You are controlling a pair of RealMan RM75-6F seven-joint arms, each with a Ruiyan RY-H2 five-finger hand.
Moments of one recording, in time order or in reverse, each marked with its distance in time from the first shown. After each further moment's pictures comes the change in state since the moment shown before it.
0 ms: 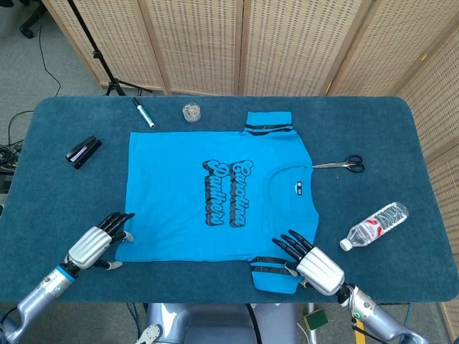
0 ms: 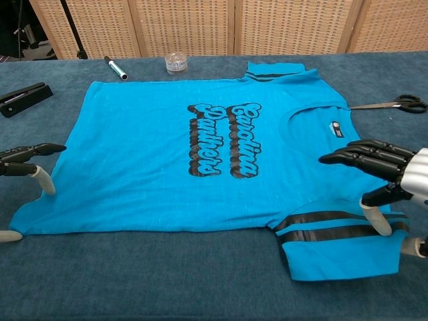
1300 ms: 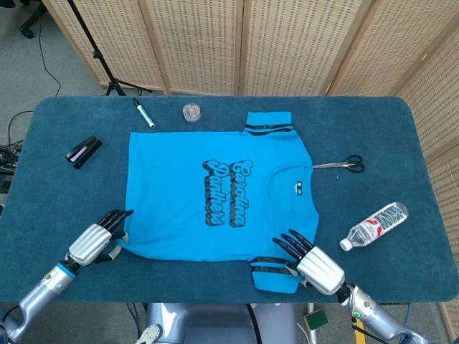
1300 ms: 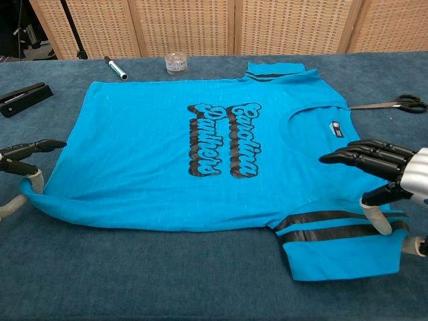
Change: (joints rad) left arm -0.017 0.005 0.005 -0.026 -0.043 -0.022 -0.011; right arm 0.001 0.000 0.001 0.001 0.005 -0.003 0.002
